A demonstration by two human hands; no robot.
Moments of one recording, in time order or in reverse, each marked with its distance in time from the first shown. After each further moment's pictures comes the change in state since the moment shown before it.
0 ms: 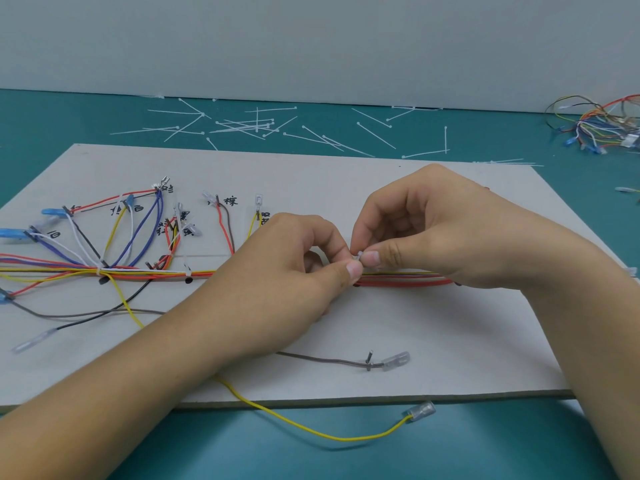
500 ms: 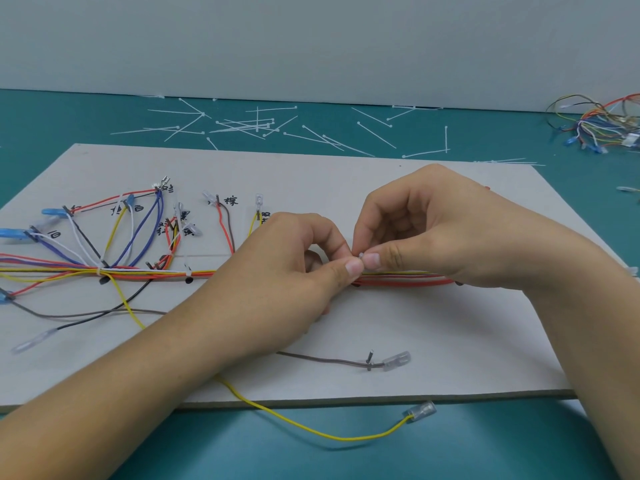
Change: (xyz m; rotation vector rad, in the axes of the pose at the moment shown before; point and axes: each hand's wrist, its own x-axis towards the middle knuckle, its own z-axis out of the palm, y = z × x) left_hand -0.002 0.003 0.001 -0.013 0.014 -0.022; right_hand -0.001 0.000 0.000 -0.001 -0.018 -0.033
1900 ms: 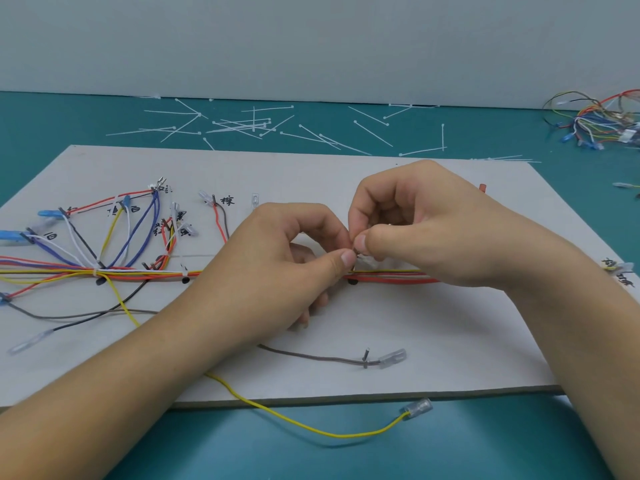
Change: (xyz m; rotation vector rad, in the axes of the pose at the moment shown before) left_hand 0.004 -0.005 -0.003 -0.067 0.049 0.075; right_hand 0.003 -0.009 0.011 -0.029 0.104 0.029
